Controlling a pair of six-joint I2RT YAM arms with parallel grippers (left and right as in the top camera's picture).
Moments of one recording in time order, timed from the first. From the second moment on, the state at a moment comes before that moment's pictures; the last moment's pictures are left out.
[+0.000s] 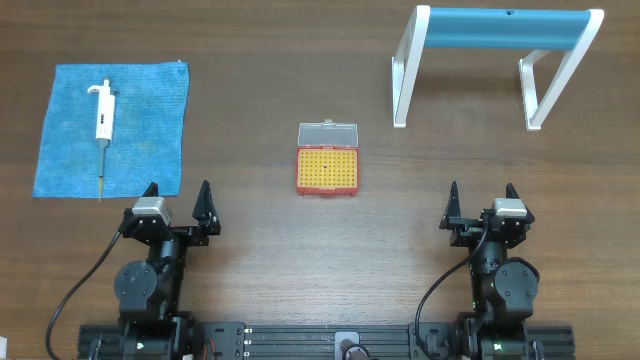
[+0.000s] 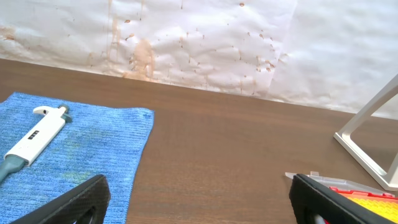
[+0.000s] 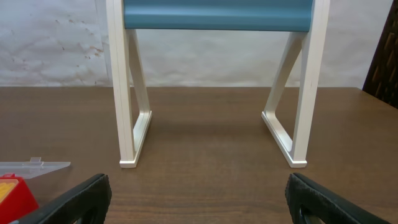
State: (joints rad) left arm 0.03 0.01 0.01 -0.07 0.06 -0.19; right arm -0.02 0.01 0.01 -0.07 0.02 -0.03
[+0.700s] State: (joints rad) left arm 0.03 0.01 0.01 -0.07 0.06 -0.19; right arm -0.02 0.01 0.01 -0.07 0.02 -0.03
